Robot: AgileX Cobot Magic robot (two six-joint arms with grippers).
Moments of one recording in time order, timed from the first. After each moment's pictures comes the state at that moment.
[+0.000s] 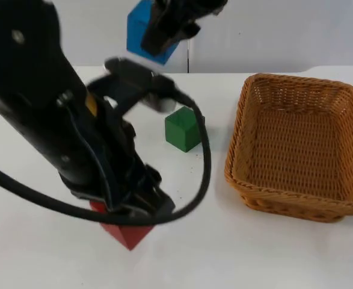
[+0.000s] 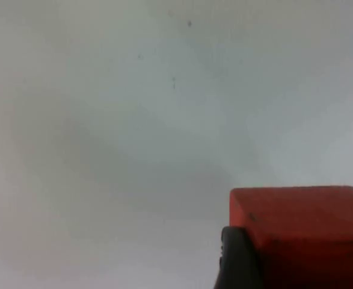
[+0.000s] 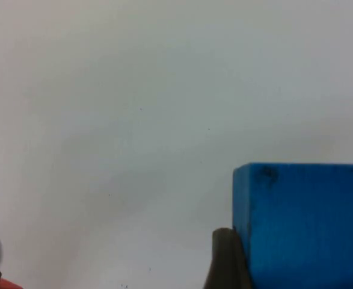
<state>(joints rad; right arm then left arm) 0.65 2.06 -1.91 0.33 0.89 -0.76 -0.67 1.58 -0.83 -0.09 0.54 0.12</state>
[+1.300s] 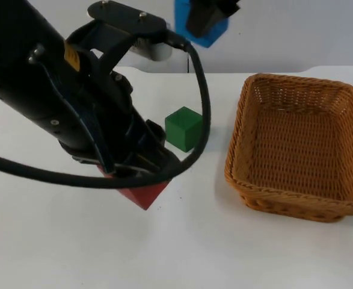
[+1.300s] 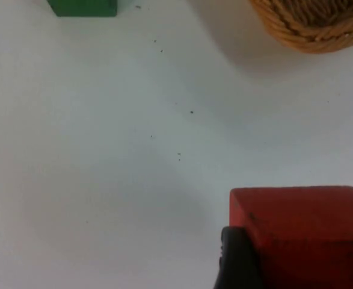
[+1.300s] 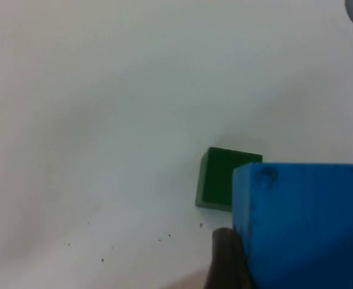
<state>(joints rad) 0.57 2.02 -1.91 0.15 0.94 -0.49 -0.67 1.49 -0.84 -0.10 0.48 0.12</state>
